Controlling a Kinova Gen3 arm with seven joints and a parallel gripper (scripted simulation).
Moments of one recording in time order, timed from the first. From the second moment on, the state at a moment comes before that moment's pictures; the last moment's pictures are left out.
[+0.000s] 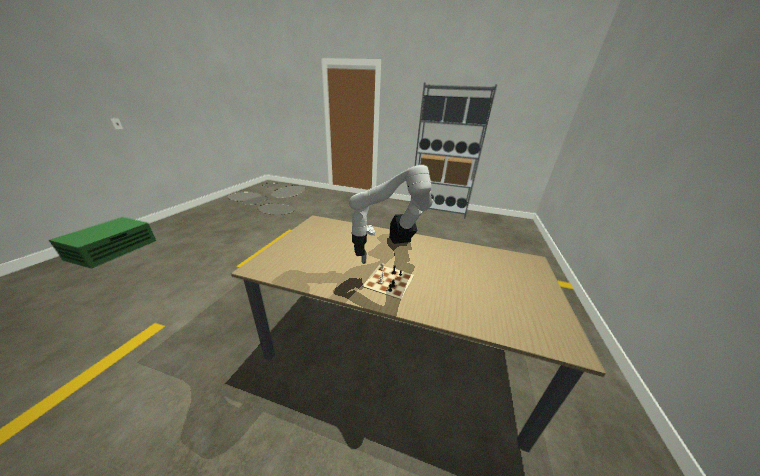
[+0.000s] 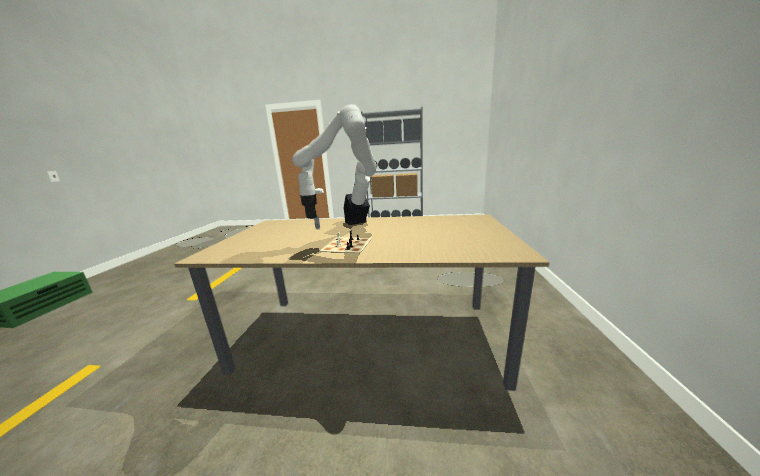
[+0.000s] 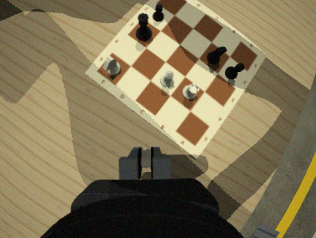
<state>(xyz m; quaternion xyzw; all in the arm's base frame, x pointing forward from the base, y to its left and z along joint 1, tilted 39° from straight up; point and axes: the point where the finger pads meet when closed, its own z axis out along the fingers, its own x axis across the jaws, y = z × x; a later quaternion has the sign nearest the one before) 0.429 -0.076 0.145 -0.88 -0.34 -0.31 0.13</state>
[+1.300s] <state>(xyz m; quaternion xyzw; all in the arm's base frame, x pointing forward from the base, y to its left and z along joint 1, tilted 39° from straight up) 0.462 -0.016 0.182 -0.86 -0.39 -0.32 0.10</state>
